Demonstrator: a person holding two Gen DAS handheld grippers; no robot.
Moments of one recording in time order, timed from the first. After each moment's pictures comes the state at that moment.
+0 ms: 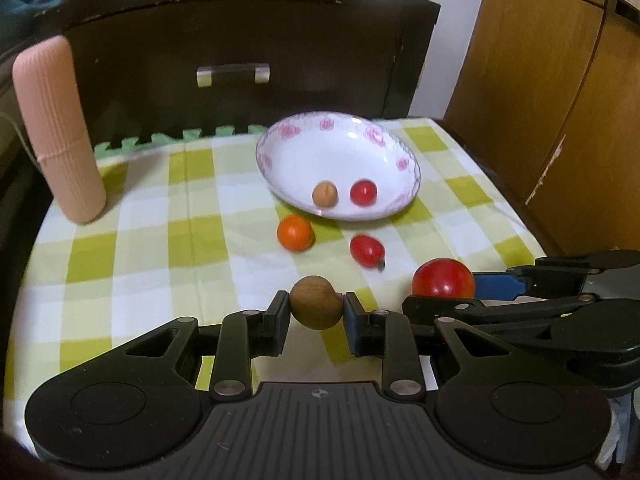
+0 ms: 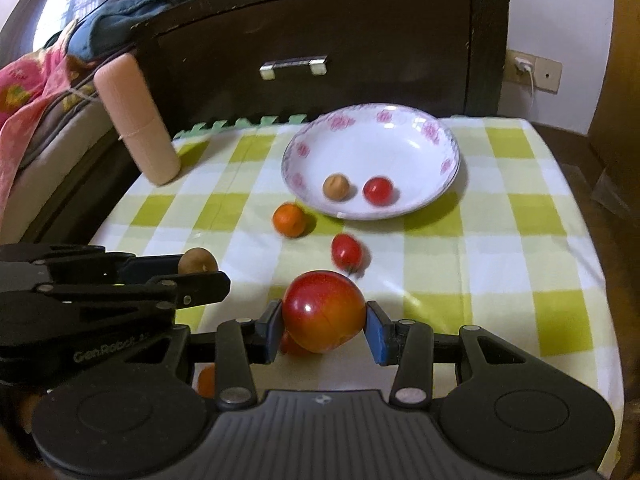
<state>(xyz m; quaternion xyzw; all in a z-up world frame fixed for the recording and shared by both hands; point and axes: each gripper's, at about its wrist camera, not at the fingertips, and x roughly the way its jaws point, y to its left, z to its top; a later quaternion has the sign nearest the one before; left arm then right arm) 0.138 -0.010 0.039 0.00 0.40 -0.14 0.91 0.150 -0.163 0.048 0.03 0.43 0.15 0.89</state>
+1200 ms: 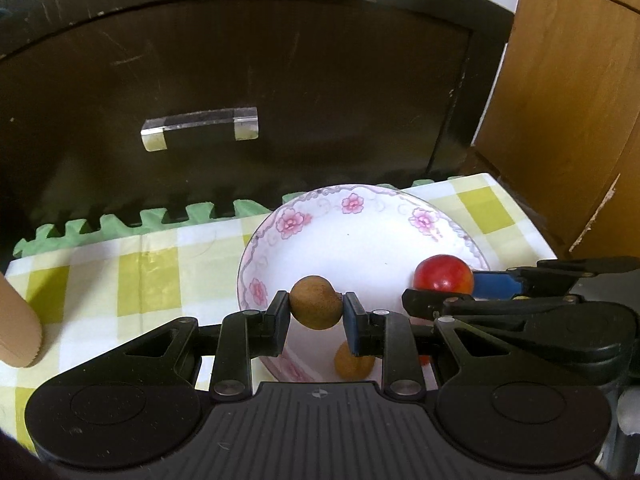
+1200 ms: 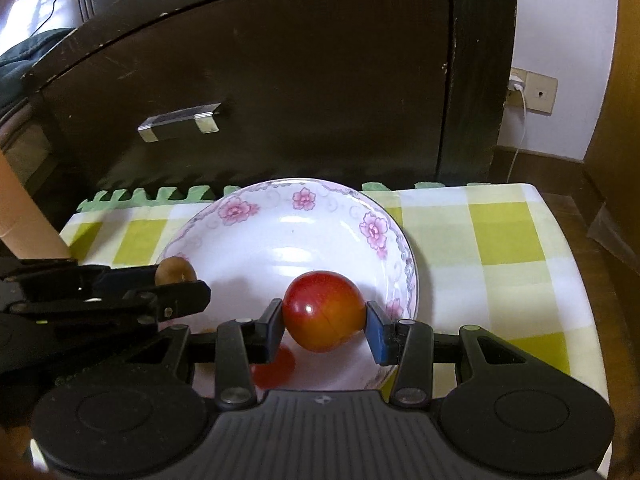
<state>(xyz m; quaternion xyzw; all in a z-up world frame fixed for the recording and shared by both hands) 0.288 -0.041 0.018 0.01 0.39 -0.12 0.91 0.313 -0.191 0.017 0.03 0.41 0.12 0.90</state>
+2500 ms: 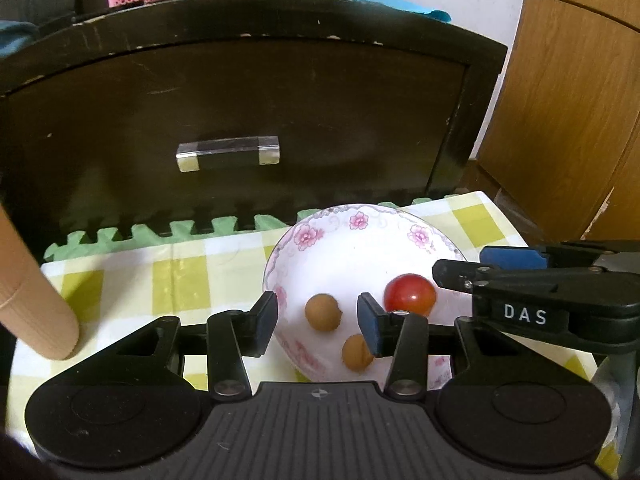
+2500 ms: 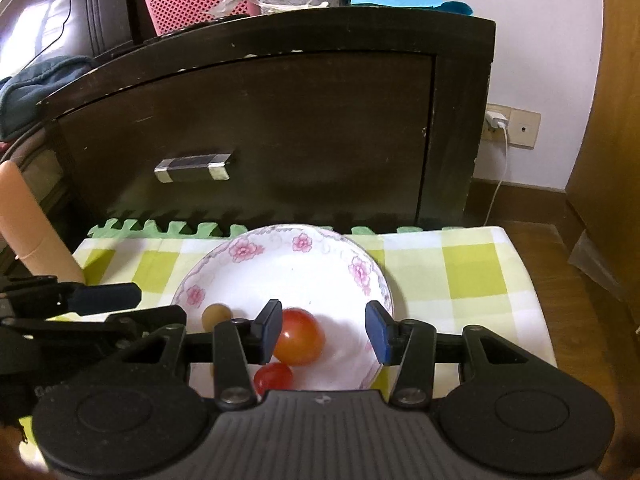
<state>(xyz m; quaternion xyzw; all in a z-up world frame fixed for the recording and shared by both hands) 0.262 -0.031 0.050 0.01 0.38 -0.11 0.92 0.285 -0.195 0.058 0.02 0.38 0.10 0.92</state>
